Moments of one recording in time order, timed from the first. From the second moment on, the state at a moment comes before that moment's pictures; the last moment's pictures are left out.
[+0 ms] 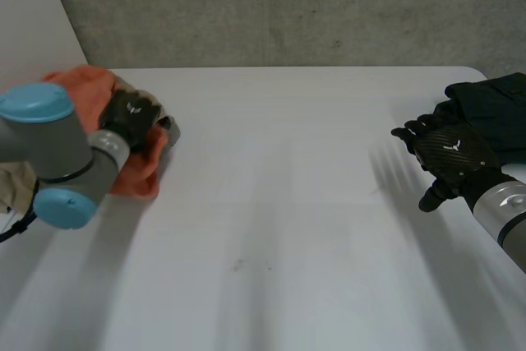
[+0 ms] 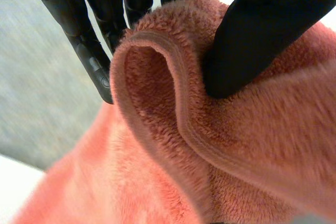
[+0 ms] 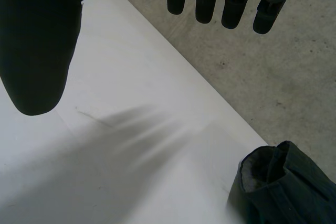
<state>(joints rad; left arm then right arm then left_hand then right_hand) 4.45 -2.24 -1.26 3.38 -1.48 3.82 1.64 -1.38 1.90 -0.31 1.16 2.60 1.11 1.19 1.18 1.20 0.95 0.23 0.22 0.22 0.21 0.05</state>
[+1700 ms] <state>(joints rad) 4.53 -2.15 -1.56 3.43 -1.33 3.46 2.10 -1.50 1.44 -0.05 1.66 2.85 0.22 0.22 0.23 0.22 0.05 1.12 1.17 1.19 1.19 1.00</state>
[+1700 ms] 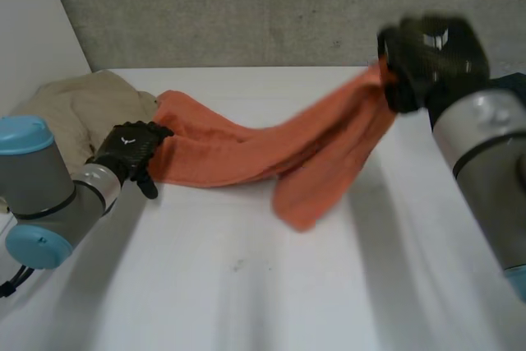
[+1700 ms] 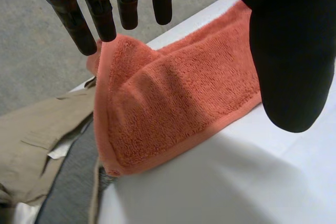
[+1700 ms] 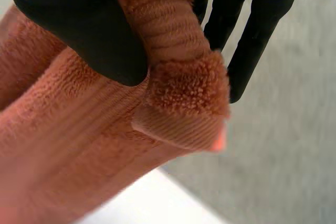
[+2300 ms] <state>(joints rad) 4.40 -2.24 -1.42 3.50 -1.48 3.28 2.27 -1.61 1.09 0.17 1.74 2.77 1.15 1.19 1.18 1.20 0.96 1.12 1.17 1.19 1.20 1.00</state>
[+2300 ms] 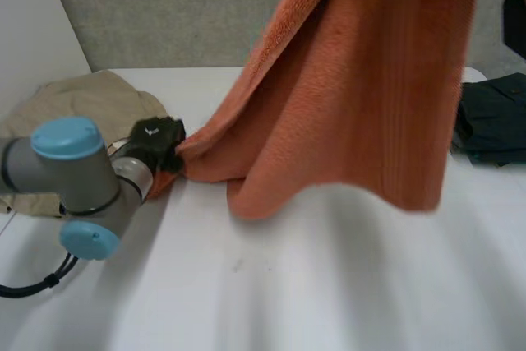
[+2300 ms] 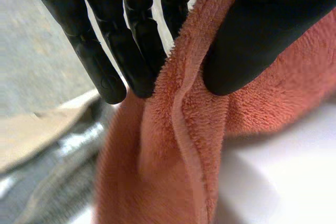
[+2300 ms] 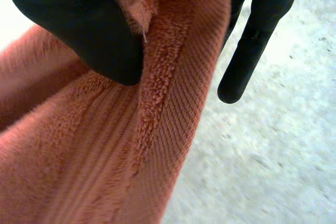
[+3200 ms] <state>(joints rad) 4.47 -2.18 -0.93 3.55 -1.35 3.73 1.89 -0.98 0.79 -0.37 1.79 2.40 1.15 1.20 1.19 1.20 0.96 1.12 1.17 1.19 1.20 1.00</state>
